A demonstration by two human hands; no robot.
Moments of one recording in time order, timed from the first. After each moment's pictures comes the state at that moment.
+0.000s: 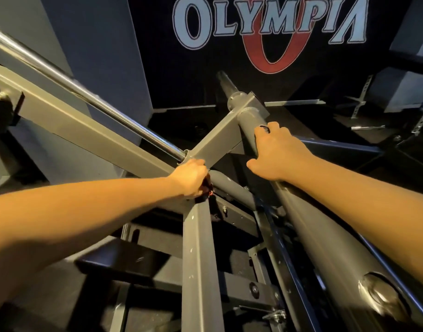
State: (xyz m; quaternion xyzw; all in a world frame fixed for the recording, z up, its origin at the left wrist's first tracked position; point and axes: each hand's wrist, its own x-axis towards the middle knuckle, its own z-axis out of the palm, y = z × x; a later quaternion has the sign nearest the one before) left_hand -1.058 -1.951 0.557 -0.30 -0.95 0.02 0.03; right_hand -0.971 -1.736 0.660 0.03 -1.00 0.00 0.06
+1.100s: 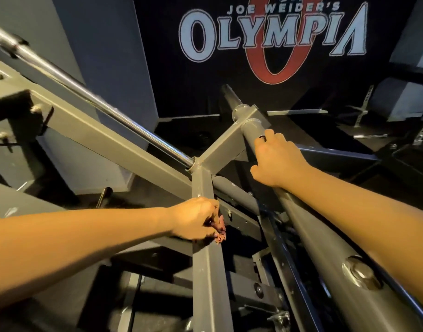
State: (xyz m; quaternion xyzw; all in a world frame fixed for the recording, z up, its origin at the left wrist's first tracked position) left_hand -0.958 -1.965 0.573 -0.41 -0.90 -0.08 -0.13; right_hand -0.952 -1.745 0.668 0.04 -0.99 -0.05 0.11
